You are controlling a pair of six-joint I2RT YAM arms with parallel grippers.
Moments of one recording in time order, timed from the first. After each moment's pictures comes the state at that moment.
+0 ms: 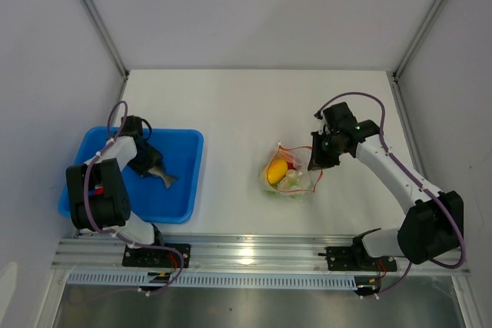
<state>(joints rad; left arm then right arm) 0.21 1.54 0.86 -0.56 -0.12 -0.71 0.37 1.36 1.12 -0.89 -0.25 0.37</state>
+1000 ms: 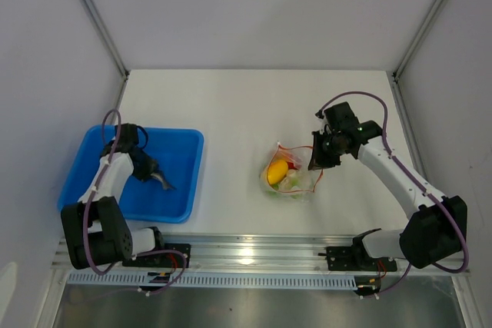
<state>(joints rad) 0.21 1.29 0.76 -0.64 -0.09 -0.71 0.38 1.33 1.12 -0.91 -0.24 0.38</state>
